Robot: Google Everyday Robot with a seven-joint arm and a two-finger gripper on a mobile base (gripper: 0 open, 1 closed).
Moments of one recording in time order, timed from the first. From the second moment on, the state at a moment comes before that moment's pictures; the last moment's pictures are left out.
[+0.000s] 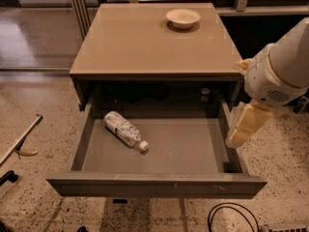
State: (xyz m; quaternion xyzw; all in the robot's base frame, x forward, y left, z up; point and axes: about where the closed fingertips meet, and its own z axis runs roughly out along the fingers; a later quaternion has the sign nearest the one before) arm 0.457 -0.179 0.899 -0.61 0.76 -0.01 0.22
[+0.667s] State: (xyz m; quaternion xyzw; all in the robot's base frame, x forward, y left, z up) arm 0.526 -0.129 0.773 -0.59 0.77 0.02 0.25
